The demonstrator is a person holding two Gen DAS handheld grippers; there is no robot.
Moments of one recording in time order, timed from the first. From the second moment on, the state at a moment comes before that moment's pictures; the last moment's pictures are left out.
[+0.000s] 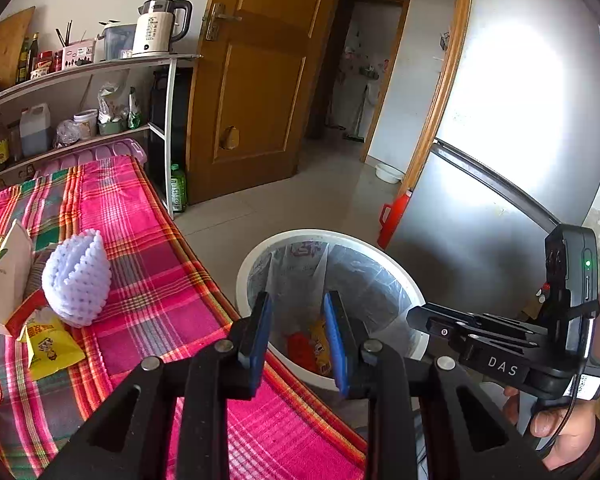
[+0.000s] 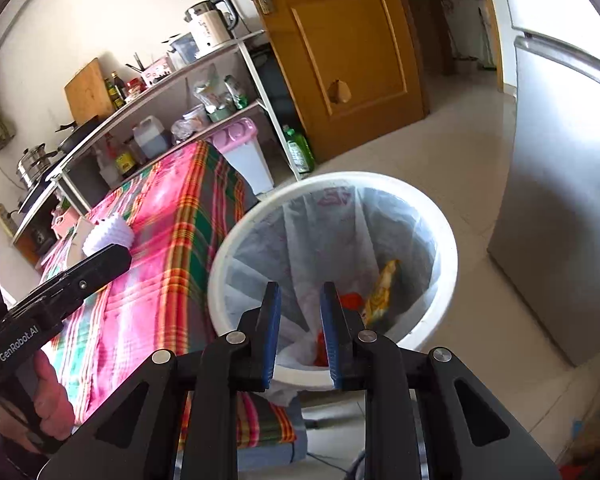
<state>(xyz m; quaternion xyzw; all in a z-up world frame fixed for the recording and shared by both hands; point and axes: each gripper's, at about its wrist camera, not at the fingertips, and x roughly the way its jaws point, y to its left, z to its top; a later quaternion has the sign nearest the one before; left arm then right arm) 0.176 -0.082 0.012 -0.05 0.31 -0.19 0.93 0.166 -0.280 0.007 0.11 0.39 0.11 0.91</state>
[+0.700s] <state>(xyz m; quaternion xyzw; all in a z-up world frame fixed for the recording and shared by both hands) 0.099 0.015 0.029 -0.07 0.28 -0.08 0.95 0.132 -0.189 0.043 0.05 0.36 0.22 0.91</state>
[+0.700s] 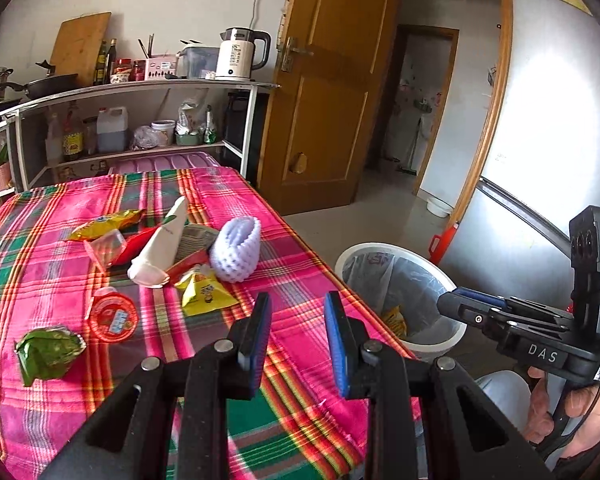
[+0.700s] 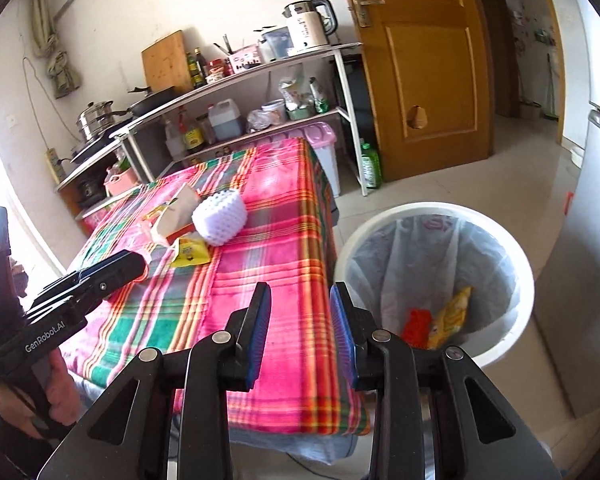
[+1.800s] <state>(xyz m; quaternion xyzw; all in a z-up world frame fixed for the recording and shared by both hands) 0.127 0.124 -0.016 -0.12 0.31 0.06 0.94 0.185 -0.081 0.028 0.02 0.37 0.29 0.88</state>
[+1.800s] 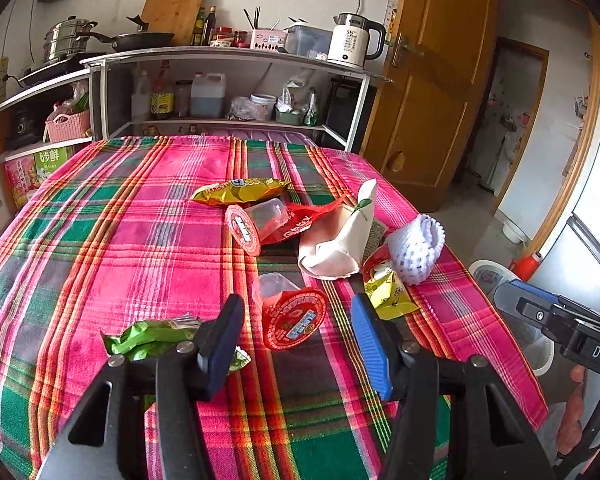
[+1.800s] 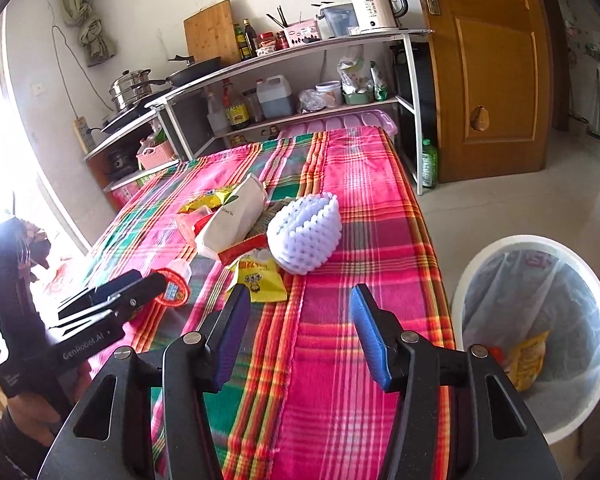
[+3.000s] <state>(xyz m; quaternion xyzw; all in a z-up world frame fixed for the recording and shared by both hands) 0.134 0.125 -0.022 -0.16 0.34 0.04 0.93 0.242 -0.051 0.013 0.04 0.40 0.26 0.88</state>
